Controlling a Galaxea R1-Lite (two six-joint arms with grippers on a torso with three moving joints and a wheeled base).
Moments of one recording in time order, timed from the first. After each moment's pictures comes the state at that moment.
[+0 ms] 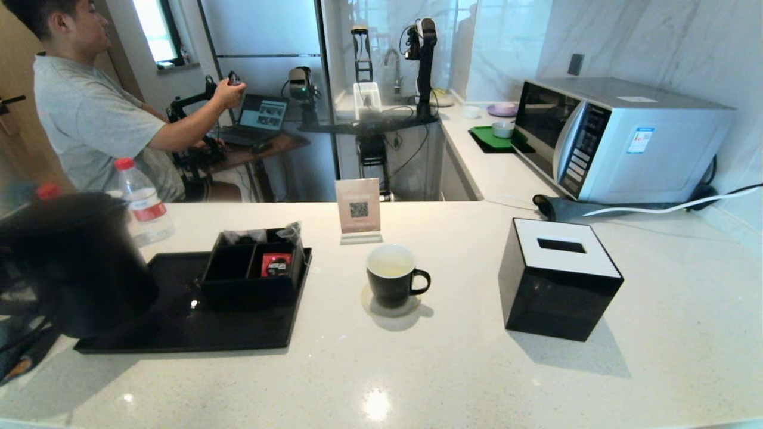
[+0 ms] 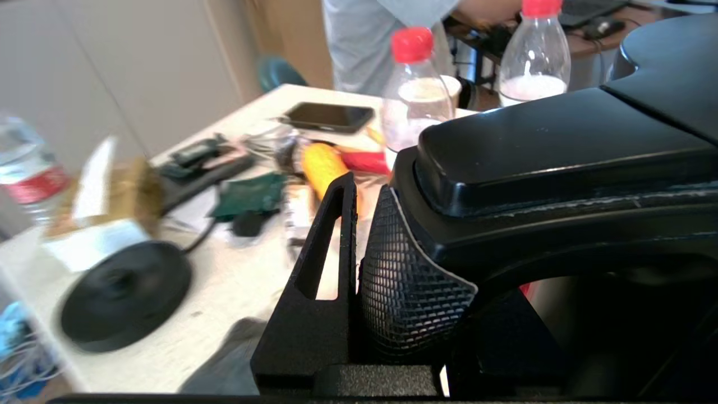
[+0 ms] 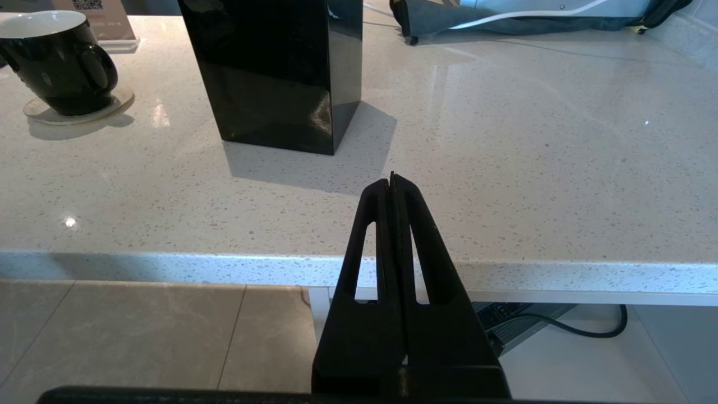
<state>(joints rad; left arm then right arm) 0.66 1.85 -0.42 -1.52 -0.03 0.08 0.00 0.00 0.00 0.00 0.01 -0.01</state>
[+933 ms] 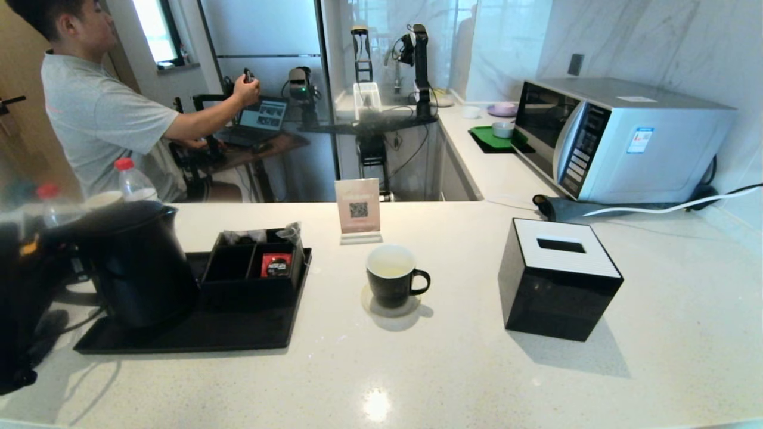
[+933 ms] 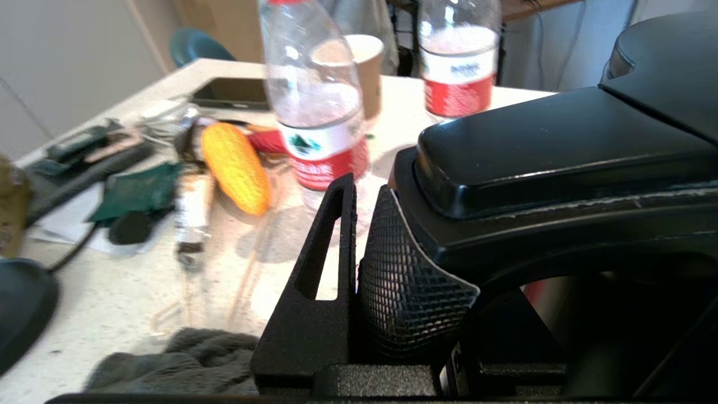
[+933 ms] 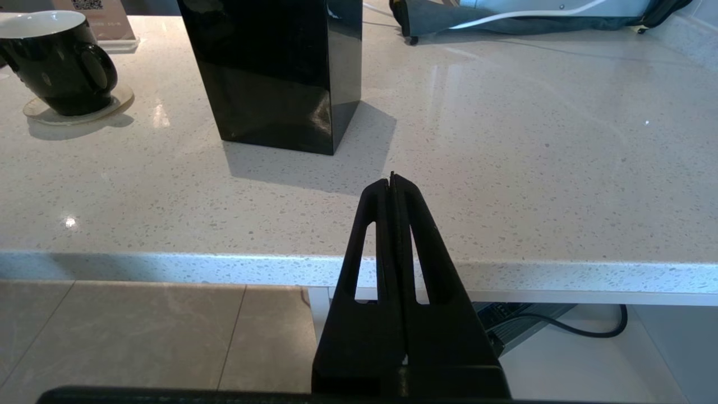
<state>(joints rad) 0.54 2.06 -0.56 -1.52 -0.04 0.07 0.00 0.00 0.00 0.00 0.01 -0.01</state>
